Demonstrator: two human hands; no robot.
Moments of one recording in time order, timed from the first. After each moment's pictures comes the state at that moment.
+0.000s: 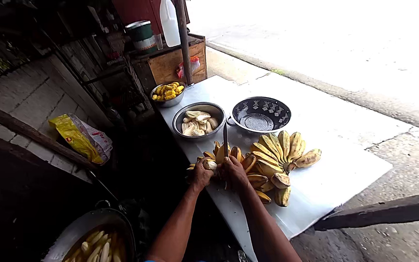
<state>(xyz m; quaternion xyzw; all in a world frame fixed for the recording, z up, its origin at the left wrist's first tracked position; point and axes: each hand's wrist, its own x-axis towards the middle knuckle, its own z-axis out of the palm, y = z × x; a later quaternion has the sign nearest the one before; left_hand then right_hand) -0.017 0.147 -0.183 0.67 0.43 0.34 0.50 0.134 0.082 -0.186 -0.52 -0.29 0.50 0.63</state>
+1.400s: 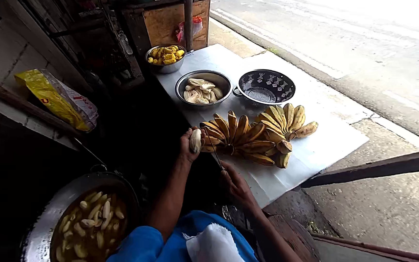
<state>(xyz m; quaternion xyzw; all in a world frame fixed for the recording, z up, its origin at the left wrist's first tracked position) -0.111 0.117 -0.125 0.20 0.30 0.44 0.82 0.003 -0.078 -0.152 -0.64 -0.50 0.37 0.46</state>
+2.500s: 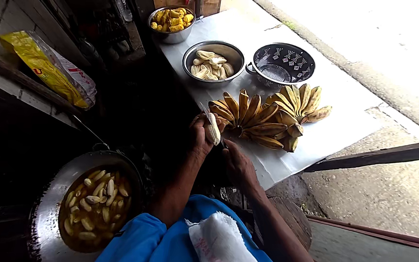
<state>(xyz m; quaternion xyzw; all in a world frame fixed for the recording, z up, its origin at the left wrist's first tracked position) -0.114 0.072 -0.108 0.18 0.26 0.50 0.80 -0.021 -0.066 -0.136 -0.74 -0.56 0.19 0.32</state>
